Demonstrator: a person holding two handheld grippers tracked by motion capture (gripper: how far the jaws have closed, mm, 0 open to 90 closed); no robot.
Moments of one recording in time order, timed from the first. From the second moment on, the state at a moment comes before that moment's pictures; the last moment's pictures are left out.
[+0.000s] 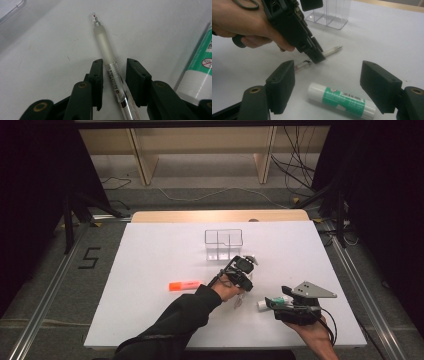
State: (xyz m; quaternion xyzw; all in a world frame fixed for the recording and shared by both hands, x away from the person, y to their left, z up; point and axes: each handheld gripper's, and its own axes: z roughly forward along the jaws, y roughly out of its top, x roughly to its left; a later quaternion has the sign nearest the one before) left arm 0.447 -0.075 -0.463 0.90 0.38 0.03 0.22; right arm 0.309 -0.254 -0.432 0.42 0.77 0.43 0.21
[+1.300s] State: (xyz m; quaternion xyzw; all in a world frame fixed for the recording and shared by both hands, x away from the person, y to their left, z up) left arm 0.453 -0.084 -0.460 0.92 0.34 0.04 0.18; right arm 0.310 -0.253 -0.432 0.42 0.77 0.43 0.20
